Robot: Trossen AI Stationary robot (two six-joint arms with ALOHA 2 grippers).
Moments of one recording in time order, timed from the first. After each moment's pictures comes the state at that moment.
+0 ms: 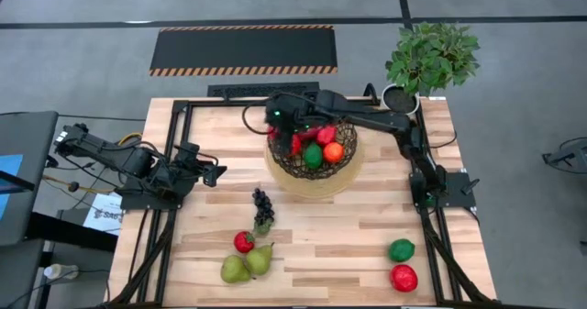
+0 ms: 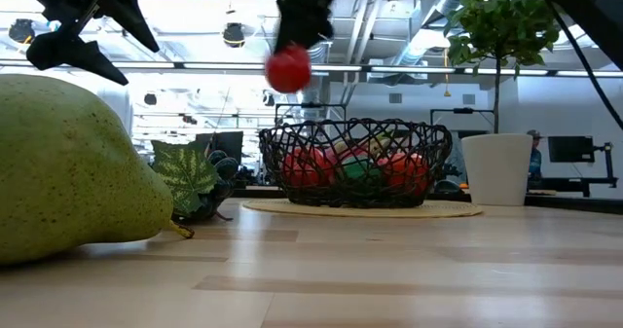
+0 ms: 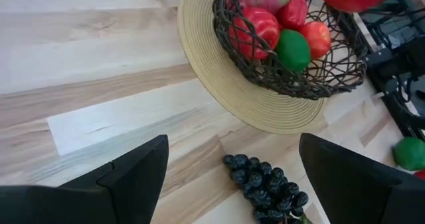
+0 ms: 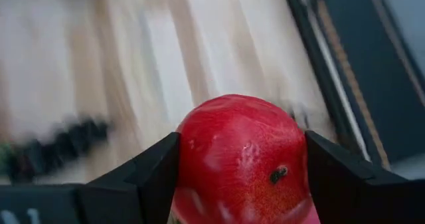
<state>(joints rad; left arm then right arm) -0.37 0.72 0.71 -0.93 -0.67 -1.43 -0.18 2.15 2.34 -1.16 0.16 0.02</state>
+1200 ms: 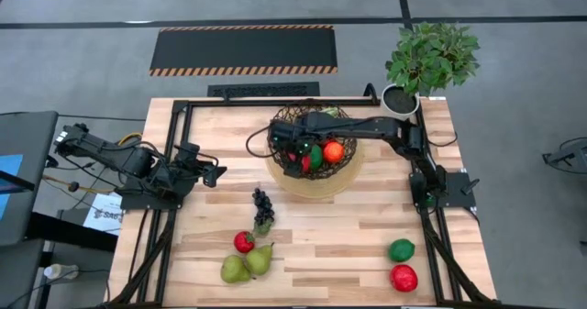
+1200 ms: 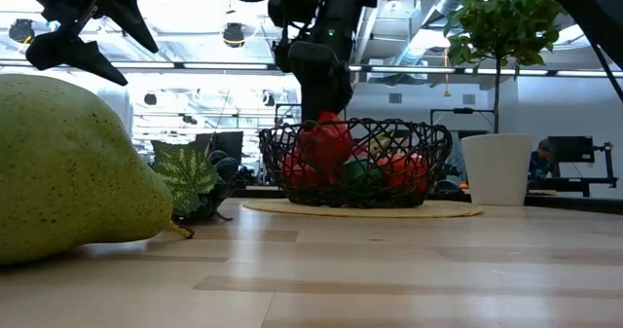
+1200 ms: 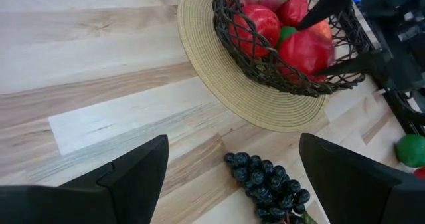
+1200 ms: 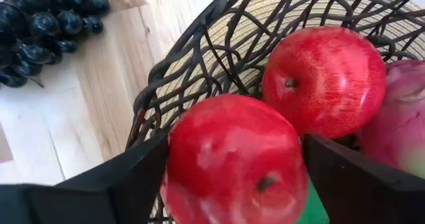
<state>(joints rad) -0.37 0.72 0.71 -0.94 -0.66 -1.42 -0.17 2.15 1.98 -1.10 0.03 0.08</state>
